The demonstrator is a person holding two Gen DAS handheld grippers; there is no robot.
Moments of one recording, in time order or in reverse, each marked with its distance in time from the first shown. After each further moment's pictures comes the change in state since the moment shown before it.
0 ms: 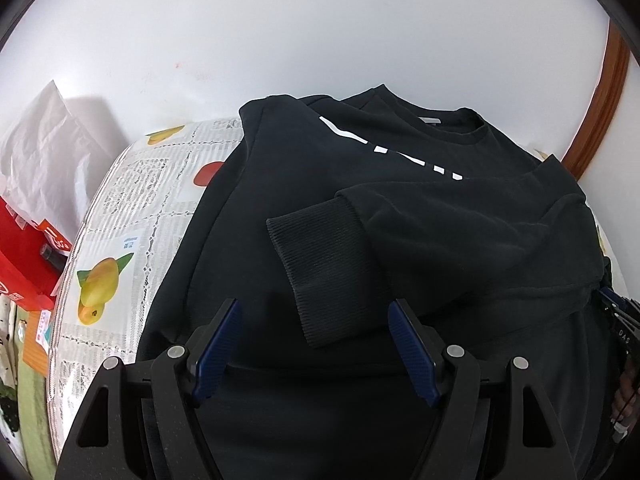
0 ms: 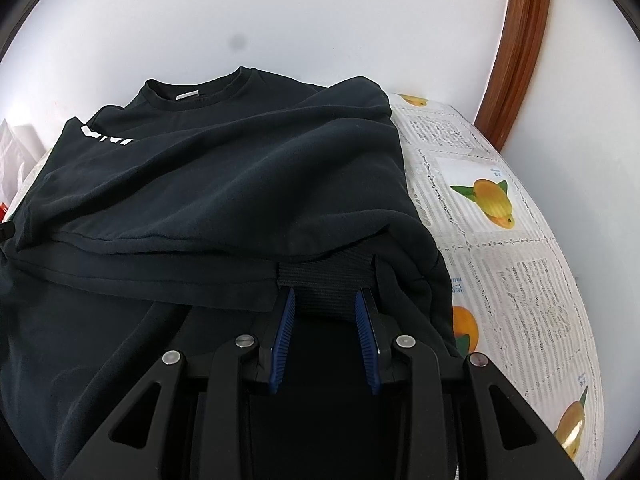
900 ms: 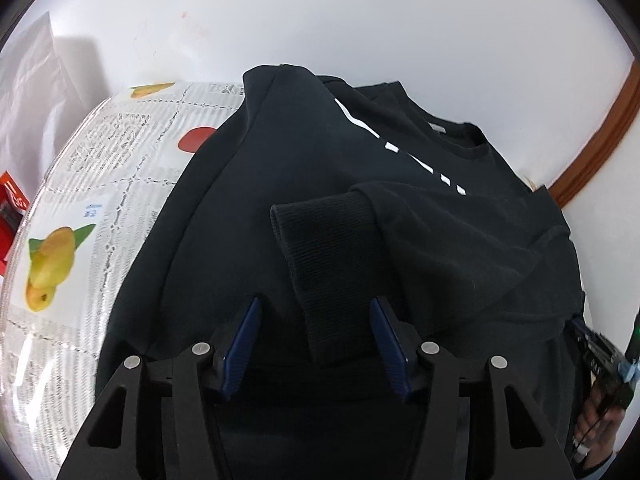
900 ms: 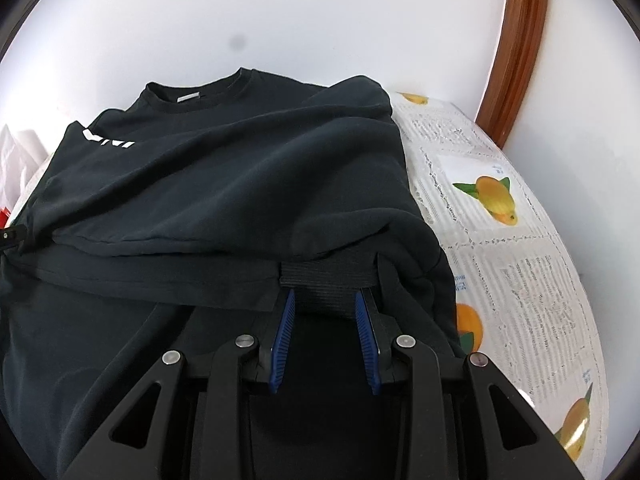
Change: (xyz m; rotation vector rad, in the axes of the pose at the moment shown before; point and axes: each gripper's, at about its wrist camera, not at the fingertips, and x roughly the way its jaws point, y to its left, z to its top) left arm 0.038 0.032 0.011 -0.140 0.049 -0.163; right arm -0.001 -0.002 -0.001 0.017 -0.008 0.018
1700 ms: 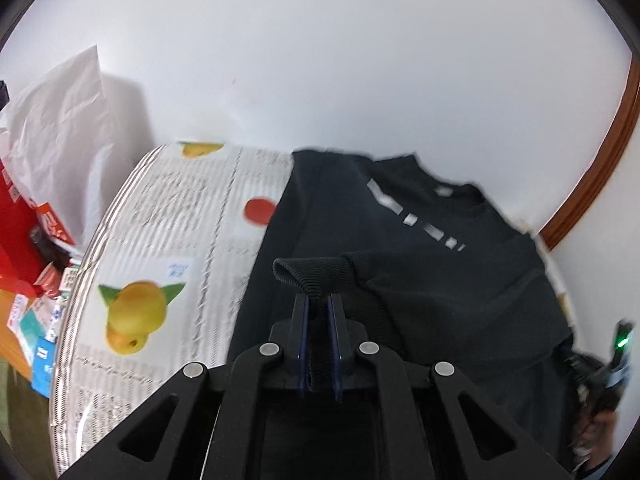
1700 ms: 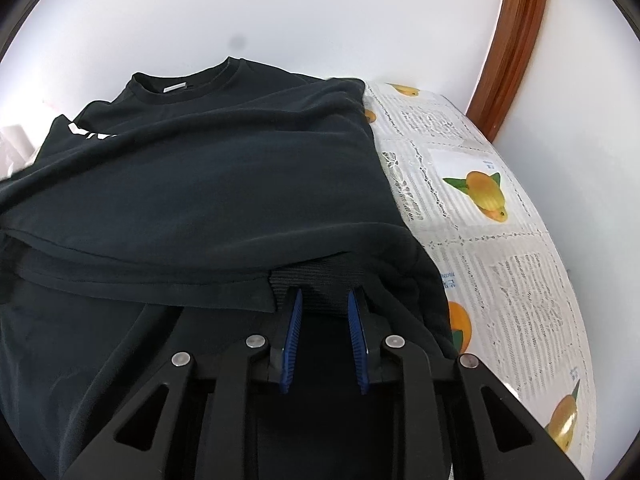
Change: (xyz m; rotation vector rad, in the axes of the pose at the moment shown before) left arm -0.052 0.045 0.041 -0.001 -0.120 0.025; right arm 0.003 -0.001 0.005 -0.003 0.058 -0.055
